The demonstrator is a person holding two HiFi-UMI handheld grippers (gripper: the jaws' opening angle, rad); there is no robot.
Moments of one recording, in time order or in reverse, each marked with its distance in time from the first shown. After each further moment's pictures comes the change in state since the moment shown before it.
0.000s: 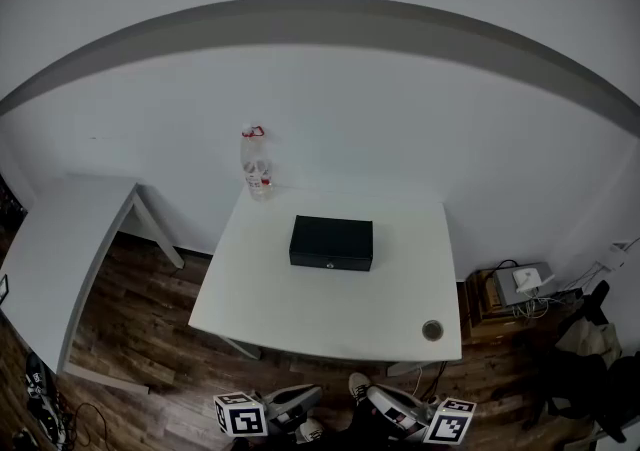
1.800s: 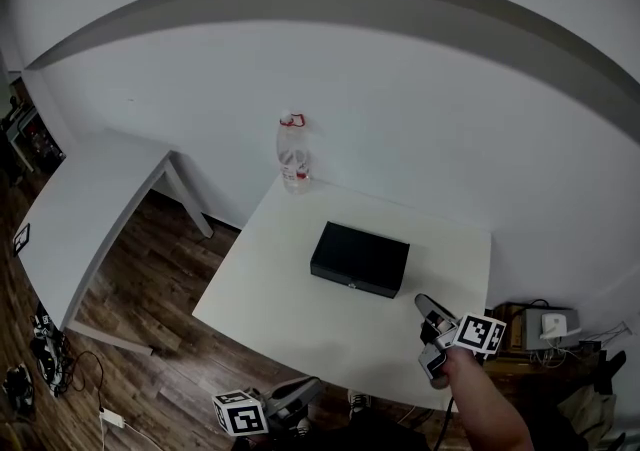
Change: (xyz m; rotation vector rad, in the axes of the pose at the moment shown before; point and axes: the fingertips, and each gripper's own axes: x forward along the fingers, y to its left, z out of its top) left arm 0.046 0.044 0.075 -0.060 -0.268 0.193; right arm 0.121 -0.211 0.232 -0.059 0.122 -0.250
